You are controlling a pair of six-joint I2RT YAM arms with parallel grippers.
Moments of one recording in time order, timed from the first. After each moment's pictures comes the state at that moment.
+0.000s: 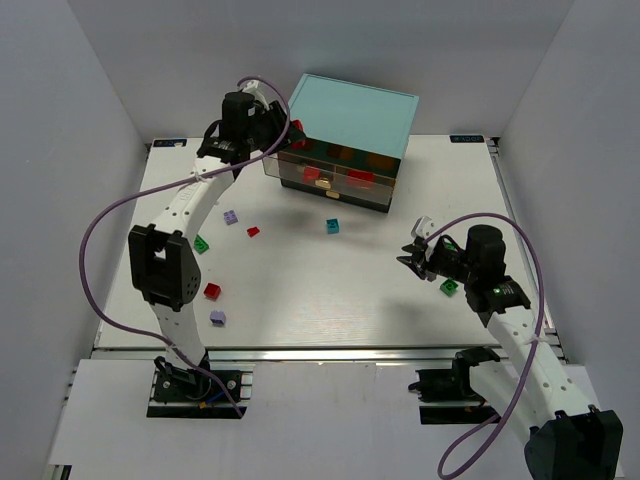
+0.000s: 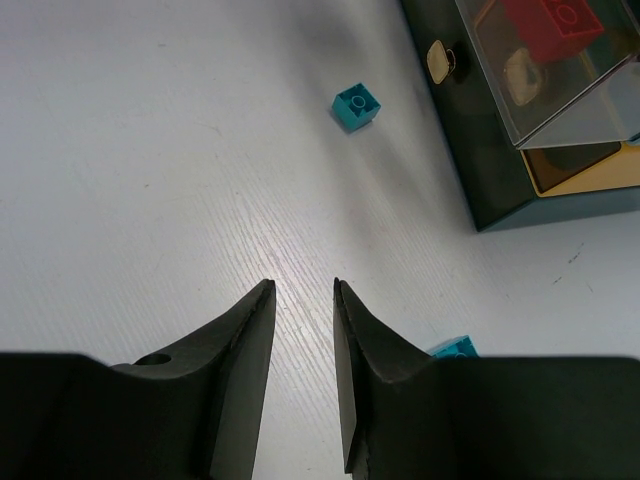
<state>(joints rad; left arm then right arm) -0.30 1.88 1.80 -0.30 0.29 -0.61 0.21 0.79 0.56 -0.19 -0.73 -0.56</state>
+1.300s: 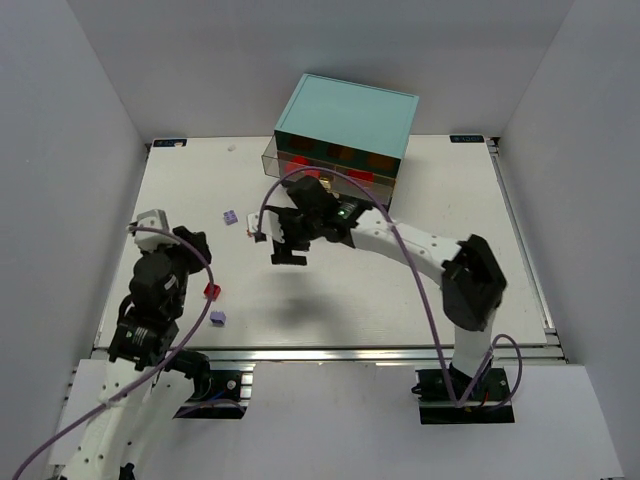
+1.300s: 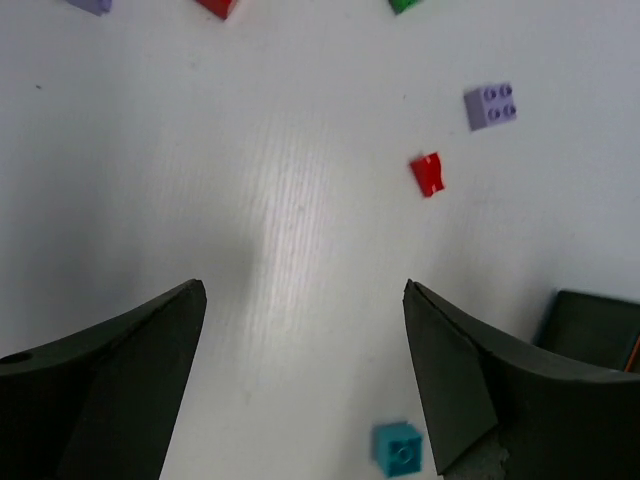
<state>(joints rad) -0.29 0.51 0.70 -0.39 -0.35 -0.35 0.93 1.80 1.50 -0.43 -0.44 -0.77</state>
